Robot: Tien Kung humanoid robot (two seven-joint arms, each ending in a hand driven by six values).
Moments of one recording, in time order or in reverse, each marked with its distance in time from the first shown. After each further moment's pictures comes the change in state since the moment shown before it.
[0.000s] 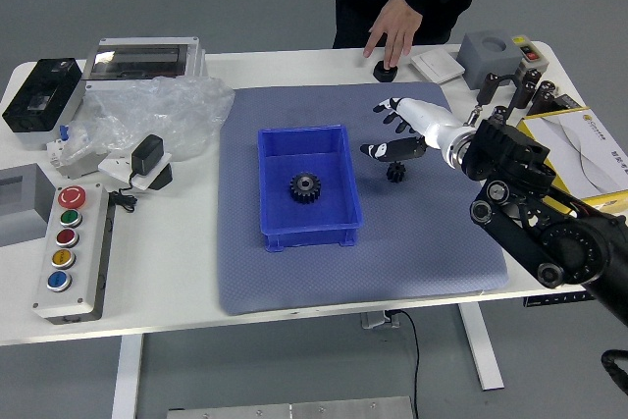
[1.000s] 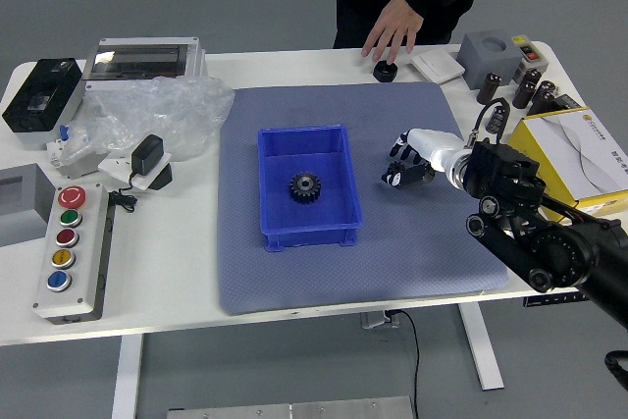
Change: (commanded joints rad) left arm -0.002 0.001 0.000 0.000 -0.001 -0.001 0.000; right arm 0.027 0.009 -0.117 -0.133 -0.051 0.000 -0.001
